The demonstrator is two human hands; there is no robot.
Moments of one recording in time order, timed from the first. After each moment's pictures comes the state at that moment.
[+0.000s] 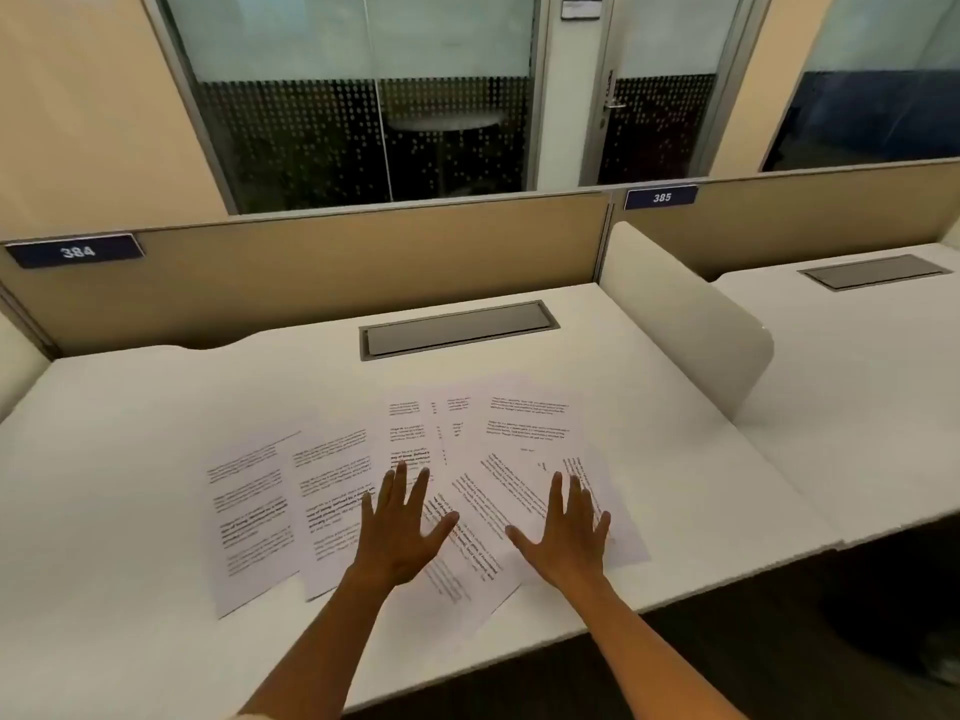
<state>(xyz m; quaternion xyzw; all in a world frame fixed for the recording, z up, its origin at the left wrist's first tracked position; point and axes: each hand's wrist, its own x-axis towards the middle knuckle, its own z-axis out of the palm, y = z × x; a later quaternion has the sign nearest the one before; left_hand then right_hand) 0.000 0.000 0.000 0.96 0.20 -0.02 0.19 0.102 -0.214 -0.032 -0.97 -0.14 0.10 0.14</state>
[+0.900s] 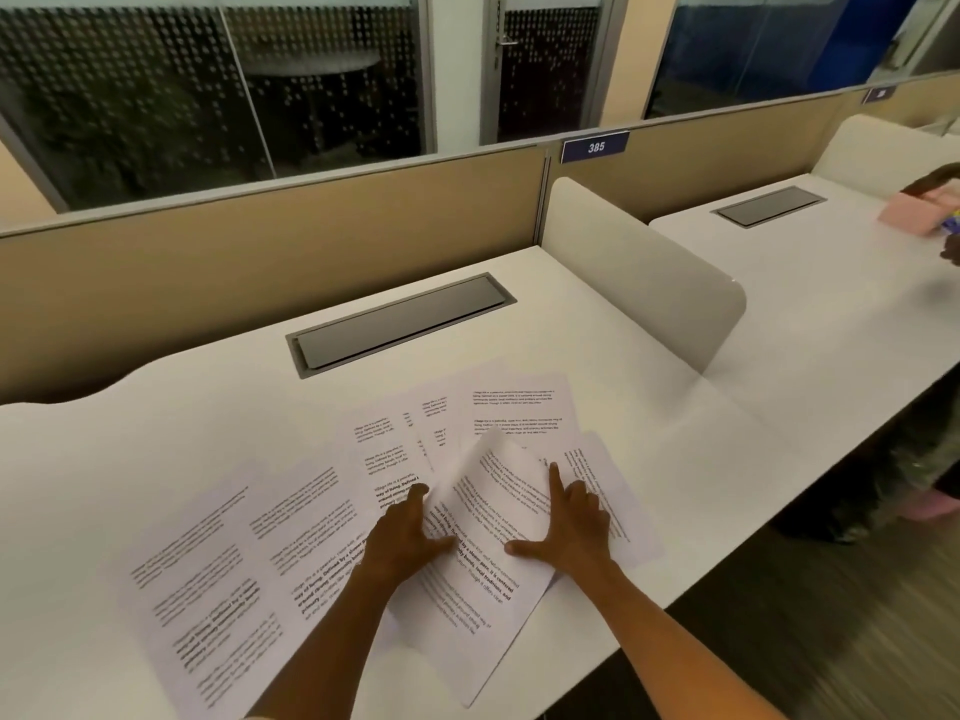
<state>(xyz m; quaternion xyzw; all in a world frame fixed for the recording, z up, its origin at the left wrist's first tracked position) 0.080 0.076 -0.031 0.93 0.12 -0.13 0.32 0.133 -0.163 -0.038 -0.98 -0.02 0.17 0.08</state>
